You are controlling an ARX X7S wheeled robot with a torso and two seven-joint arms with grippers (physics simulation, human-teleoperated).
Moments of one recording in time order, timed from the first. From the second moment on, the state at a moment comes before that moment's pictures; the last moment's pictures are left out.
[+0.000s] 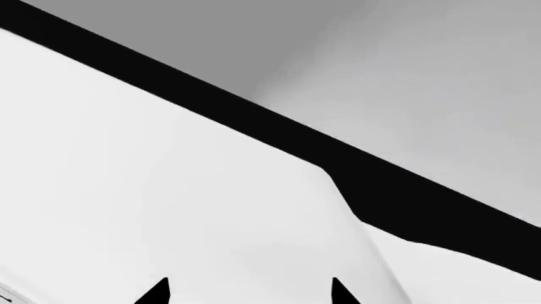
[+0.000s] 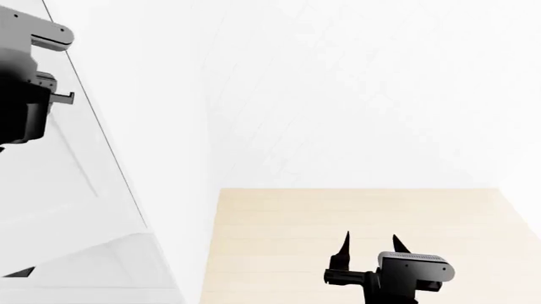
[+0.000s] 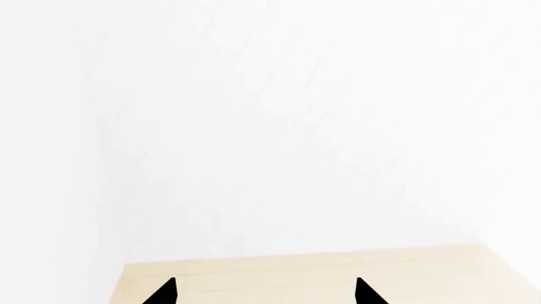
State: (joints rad) left arm -1.46 -0.64 0.71 -0.41 -0.73 -1.21 -0.80; right arm 0.14 0.49 -0.63 0.02 0.50 -0.10 0.66
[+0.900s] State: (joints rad) left arm -1.56 -0.42 0.78 -0.97 -0.53 -0.83 -0.66; right arm 0.14 0.49 -0.63 0.03 0.50 -0.11 0.66
